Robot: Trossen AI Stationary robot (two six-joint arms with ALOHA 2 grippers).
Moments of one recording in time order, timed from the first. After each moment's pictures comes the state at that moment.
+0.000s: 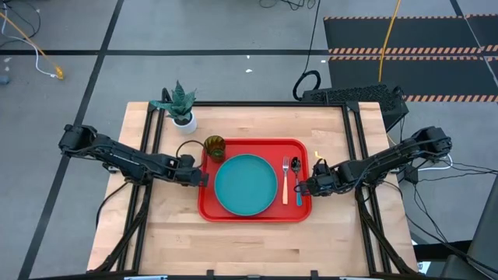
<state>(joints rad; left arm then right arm) -0.17 1.24 0.49 -0.50 -0.17 -1.52 0.27 1.22 0.52 -0.57 0.00 1.75</state>
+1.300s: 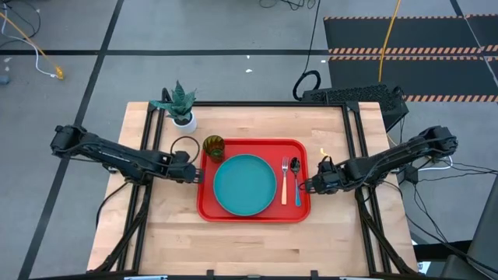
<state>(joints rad) -0.15 1.08 0.49 -0.61 -0.18 -1.50 0.27 1.10 0.52 -0.70 0.00 1.74</state>
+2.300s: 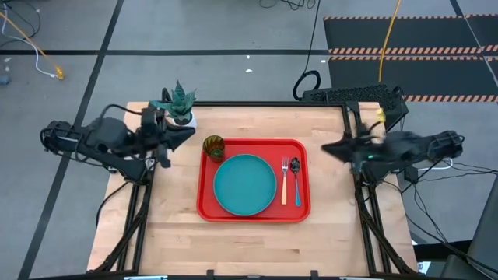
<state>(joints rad) -0.27 0.82 1.10 -0.29 -0.53 -0.38 0.27 0.43 0.66 -0.26 0.37 0.69</state>
